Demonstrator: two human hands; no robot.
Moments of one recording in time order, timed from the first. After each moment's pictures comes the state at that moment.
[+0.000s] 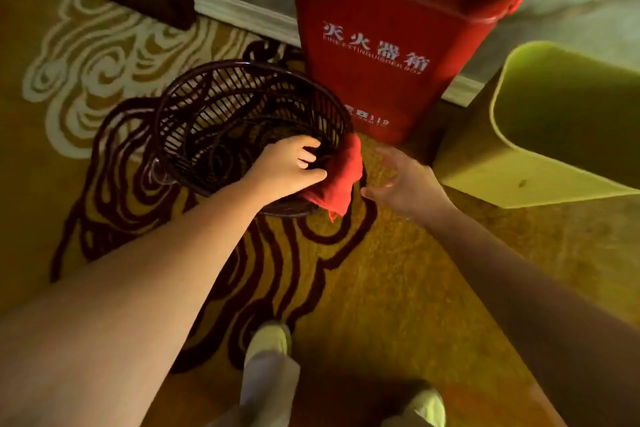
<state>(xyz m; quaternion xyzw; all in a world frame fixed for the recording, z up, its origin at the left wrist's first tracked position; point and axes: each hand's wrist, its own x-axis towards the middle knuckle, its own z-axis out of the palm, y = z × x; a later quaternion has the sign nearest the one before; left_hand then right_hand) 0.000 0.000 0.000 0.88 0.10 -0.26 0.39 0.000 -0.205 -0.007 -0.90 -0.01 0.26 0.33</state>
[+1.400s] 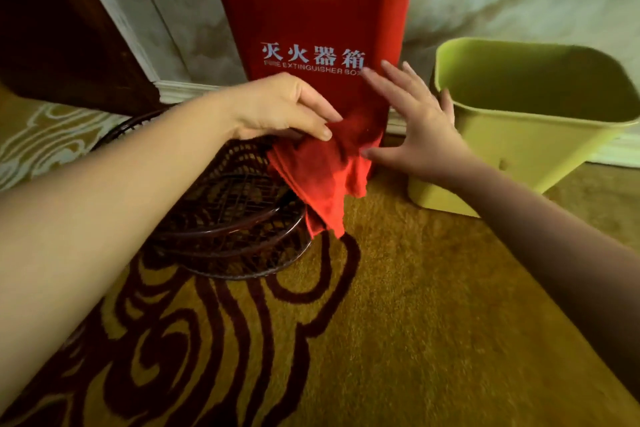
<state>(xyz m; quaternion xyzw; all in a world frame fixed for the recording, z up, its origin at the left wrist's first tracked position) 0.034 -0.061 0.001 0.84 -0.14 -0.26 0.45 -0.013 -0.267 -0.036 -0.94 -0.16 -0.11 0.29</state>
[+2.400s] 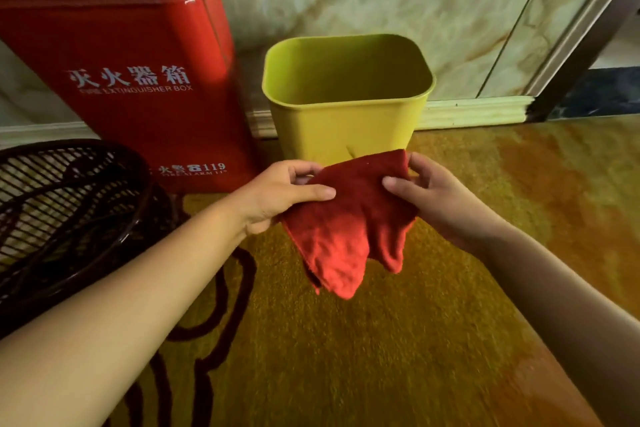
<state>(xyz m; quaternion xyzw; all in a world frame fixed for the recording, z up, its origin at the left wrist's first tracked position) -0.025 -0.254 -0.085 0.68 -0.15 -0.36 0.61 -0.115 -0.463 -0.092 -0.71 0.04 0.04 0.71</state>
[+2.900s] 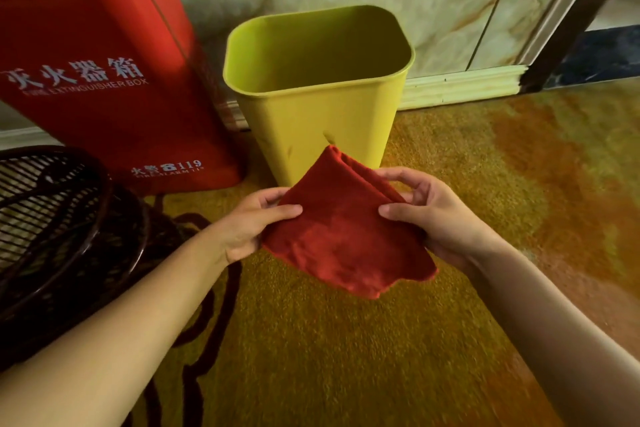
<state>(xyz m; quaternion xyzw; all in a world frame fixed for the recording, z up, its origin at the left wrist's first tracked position) -0.024 -0.254 -0.144 0.66 -0.03 -0.41 0.63 -0.134 -0.477 -0.123 -0.56 0.06 0.08 0.82</state>
